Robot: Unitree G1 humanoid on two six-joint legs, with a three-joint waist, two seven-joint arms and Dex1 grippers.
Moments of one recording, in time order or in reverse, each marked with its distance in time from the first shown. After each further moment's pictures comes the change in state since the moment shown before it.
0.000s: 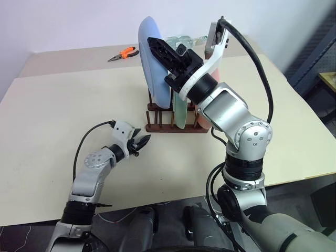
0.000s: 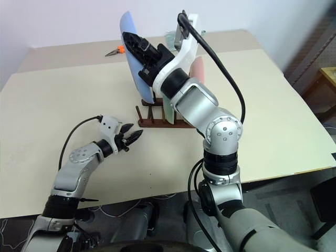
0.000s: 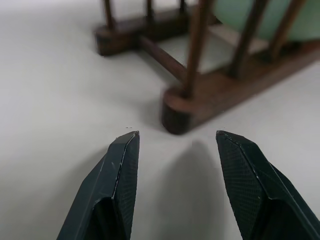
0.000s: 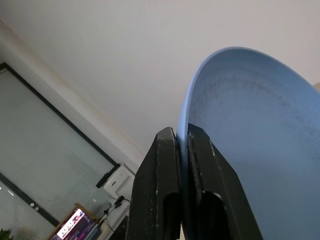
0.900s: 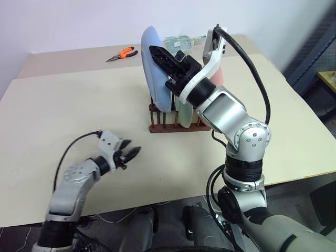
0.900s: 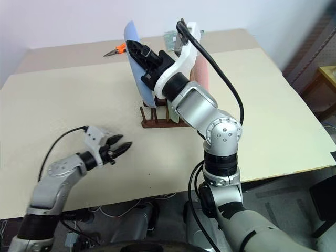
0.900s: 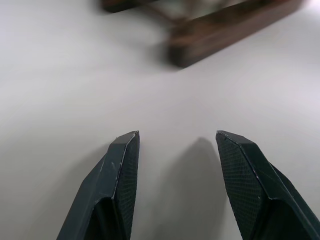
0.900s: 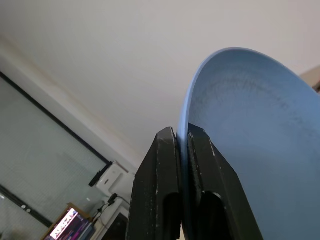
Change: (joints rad) left arm 0.210 0.138 0.152 -0.195 -0.045 0.039 -0.025; right arm 0.022 0.006 -0.010 0.040 0.019 0.023 -0.026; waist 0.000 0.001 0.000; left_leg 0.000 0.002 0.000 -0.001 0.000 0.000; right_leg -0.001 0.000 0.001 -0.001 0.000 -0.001
